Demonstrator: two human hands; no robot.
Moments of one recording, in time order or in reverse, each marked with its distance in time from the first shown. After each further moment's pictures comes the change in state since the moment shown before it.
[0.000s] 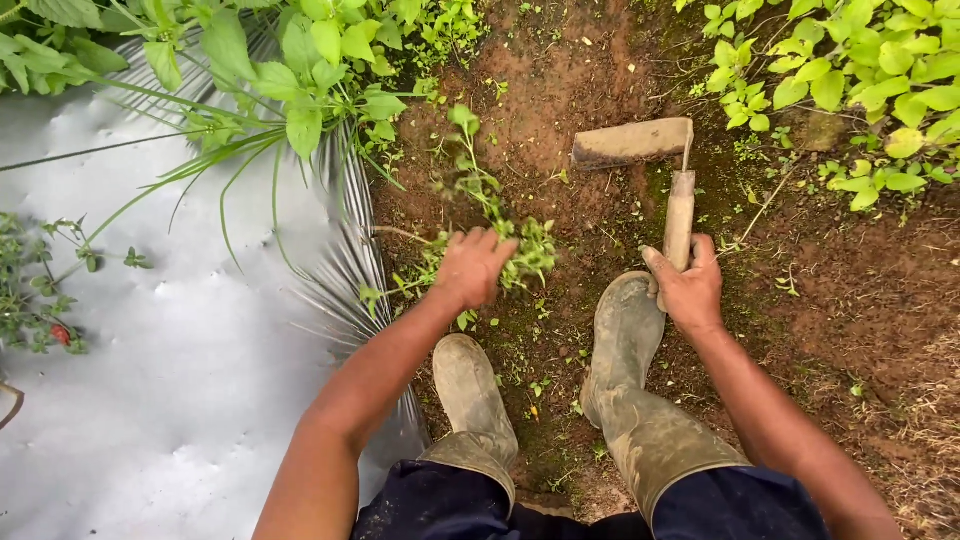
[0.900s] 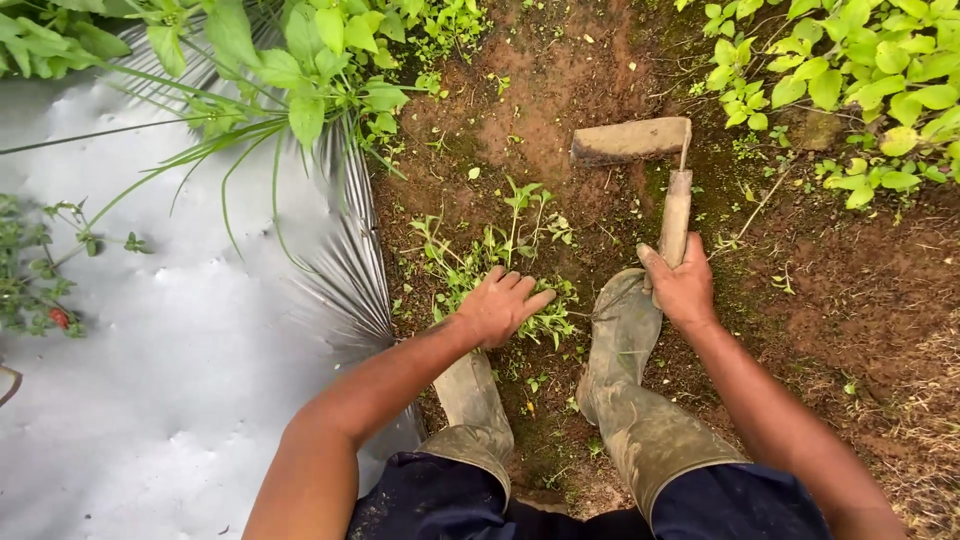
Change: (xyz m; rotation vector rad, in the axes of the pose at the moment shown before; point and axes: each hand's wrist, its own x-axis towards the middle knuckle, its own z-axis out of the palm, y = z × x) left_hand -0.046 0.054 -0.008 0.208 -0.118 0.342; right_hand 0.001 -0.001 -0.002 -0.232 -0.056 0.101
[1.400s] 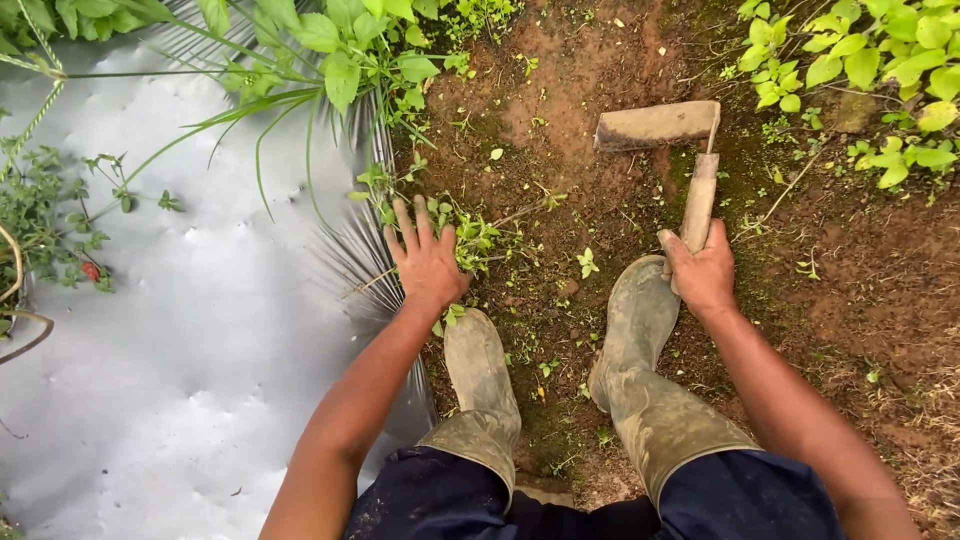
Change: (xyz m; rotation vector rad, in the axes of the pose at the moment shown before) left_hand -0.060 -0.027 0.012 -0.151 0.202 -0.982; right_hand -0.011 -0.013 0.001 -0.034 0.021 -0.048
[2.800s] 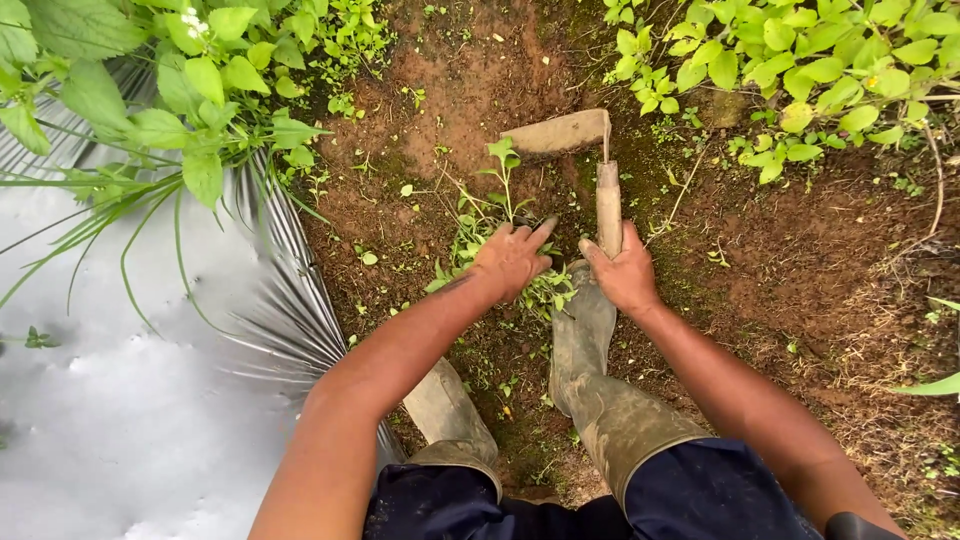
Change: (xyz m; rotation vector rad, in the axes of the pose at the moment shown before) left_hand 0.074 0.163 -0.039 0.407 -0.136 1.113; right_hand 0.011 -0.007 0.001 -0.045 -0.050 0.150
